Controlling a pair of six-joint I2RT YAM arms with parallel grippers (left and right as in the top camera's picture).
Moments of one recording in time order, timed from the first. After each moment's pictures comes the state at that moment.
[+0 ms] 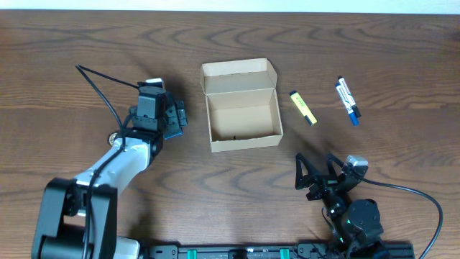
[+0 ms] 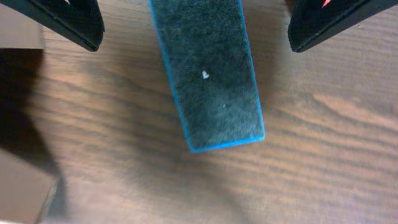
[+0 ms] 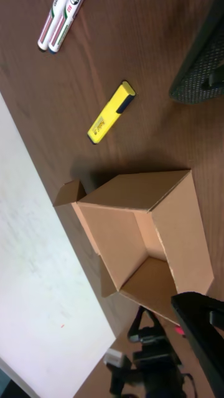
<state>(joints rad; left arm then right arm) -0.20 1.61 0.74 0.02 -0.14 -0.31 0.37 0.01 0.09 -0.29 0.08 0.58</state>
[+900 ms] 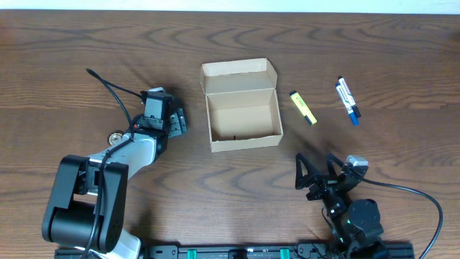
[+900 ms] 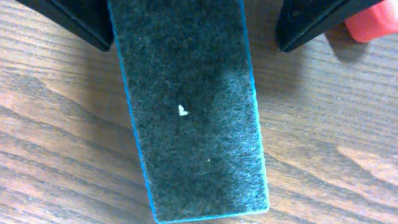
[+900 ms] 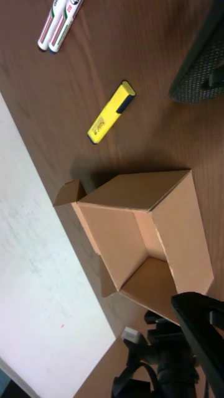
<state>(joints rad) -0.21 1.73 0.74 0.02 -0.16 -0.38 0.37 0.01 0.09 -0.29 0.08 0.58</state>
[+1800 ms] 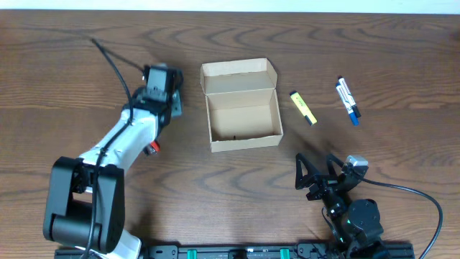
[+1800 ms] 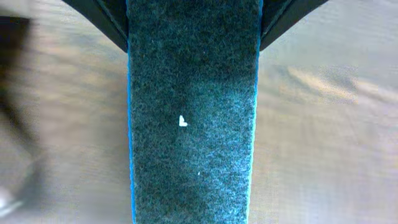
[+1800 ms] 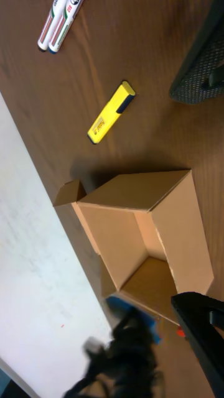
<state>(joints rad) -0.25 1.72 1.09 -0.35 -0.25 -0.26 0.37 0.01 0.09 -0.29 0.08 0.58</state>
